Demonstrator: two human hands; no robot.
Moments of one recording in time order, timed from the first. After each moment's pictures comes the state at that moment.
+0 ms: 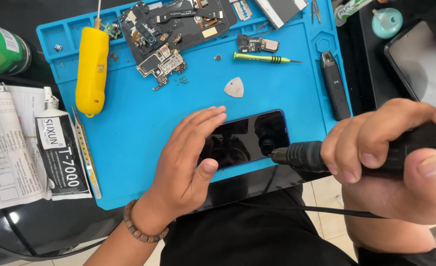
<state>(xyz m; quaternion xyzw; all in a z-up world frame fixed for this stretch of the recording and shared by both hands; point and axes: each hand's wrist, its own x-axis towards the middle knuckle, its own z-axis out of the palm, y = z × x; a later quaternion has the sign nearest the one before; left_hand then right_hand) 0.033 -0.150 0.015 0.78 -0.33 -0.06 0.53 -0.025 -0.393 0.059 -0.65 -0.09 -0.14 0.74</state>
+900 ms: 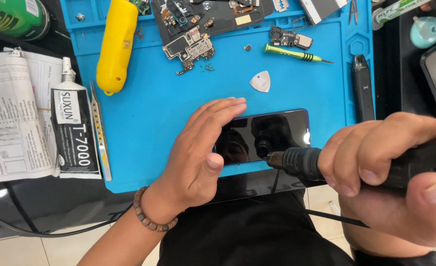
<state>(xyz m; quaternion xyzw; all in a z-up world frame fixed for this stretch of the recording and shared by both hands) 0.032 -0.141 0.014 0.76 -0.30 -0.06 0.58 -0.015 -0.365 0.067 -0.67 -0.13 -0.09 0.72</state>
